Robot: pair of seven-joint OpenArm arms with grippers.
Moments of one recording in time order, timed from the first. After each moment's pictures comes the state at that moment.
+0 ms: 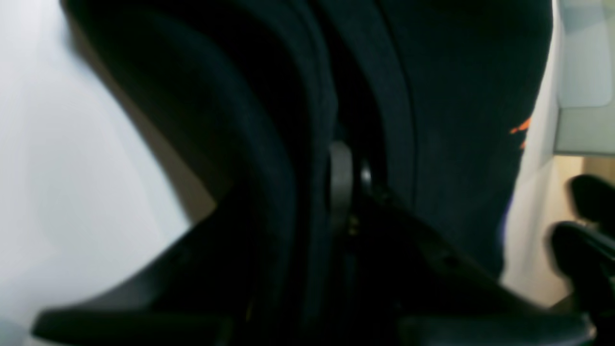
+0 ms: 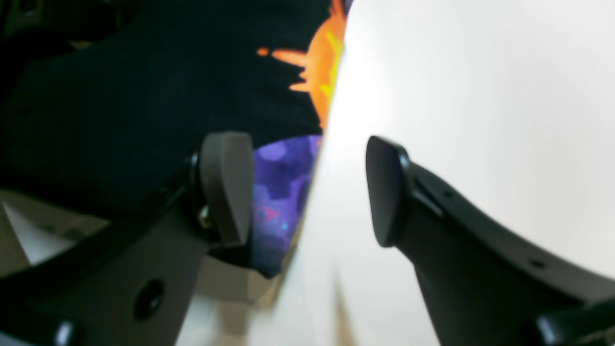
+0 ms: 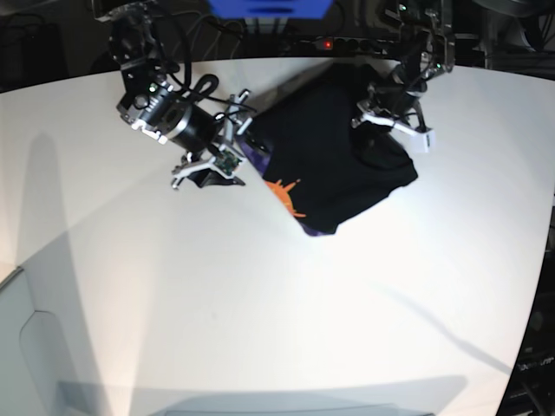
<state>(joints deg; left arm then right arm) 27.6 -12.8 -5.8 96.6 -52.3 -4.7 31.9 -15.6 7.7 -11.0 108.5 -1.0 38.8 -30.4</state>
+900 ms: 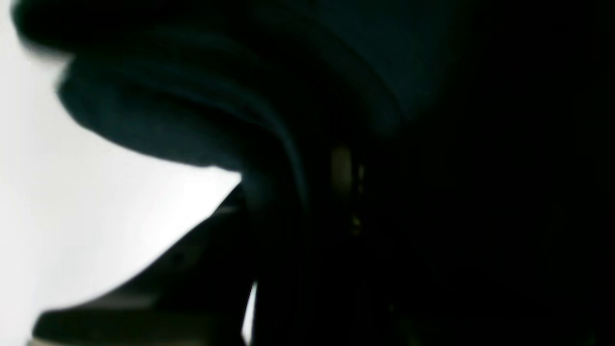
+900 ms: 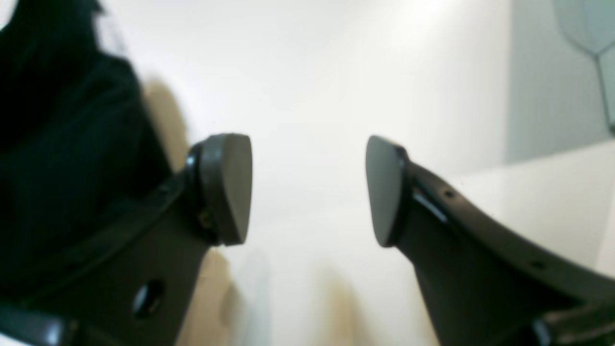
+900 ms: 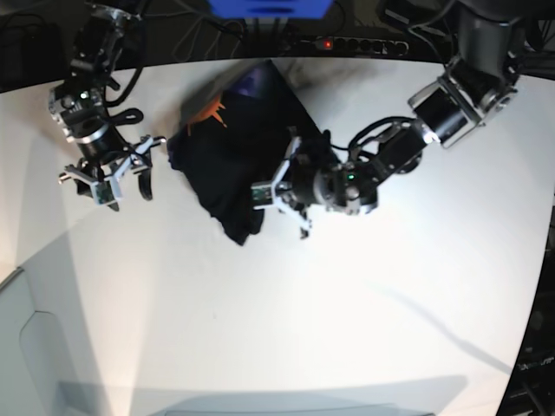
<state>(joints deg) -25.5 -23.7 56.2 80.6 -17.3 -36.2 31.7 -15.0 -0.5 24.3 108.6 -1.0 38.9 -30.9</state>
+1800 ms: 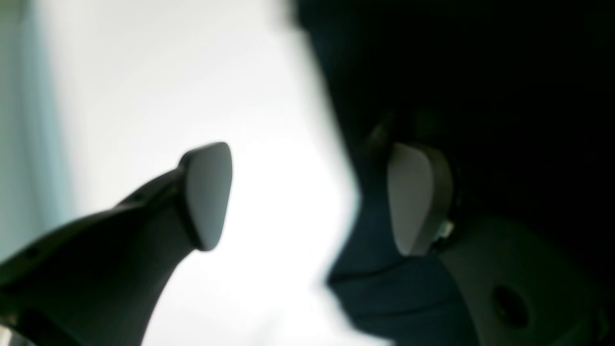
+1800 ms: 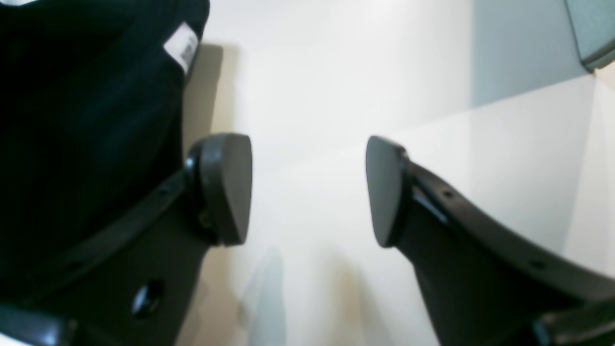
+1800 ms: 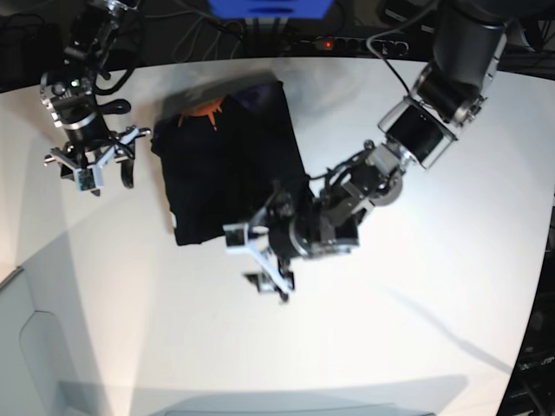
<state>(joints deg) -28.9 -15.2 43.8 85.6 5.3 -39.4 32.8 -17.2 -1.6 29.5 108.8 -1.0 38.9 -30.7</state>
